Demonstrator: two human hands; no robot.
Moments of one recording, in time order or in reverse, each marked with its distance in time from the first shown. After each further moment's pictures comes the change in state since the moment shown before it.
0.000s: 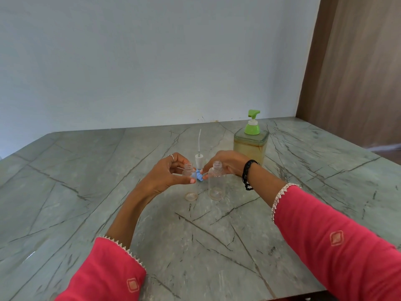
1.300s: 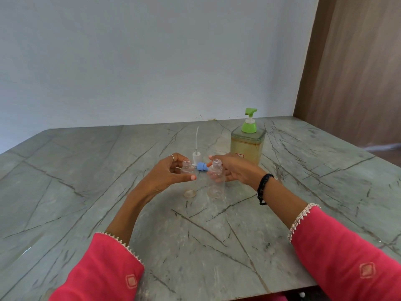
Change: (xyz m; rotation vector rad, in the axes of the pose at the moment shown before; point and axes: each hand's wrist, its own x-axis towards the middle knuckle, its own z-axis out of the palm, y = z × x) left_hand -0.001 -0.005 0.008 -0.045 -0.021 -0.058; right_hand -0.018 0.026 -0.004 0.212 0.108 -0.039
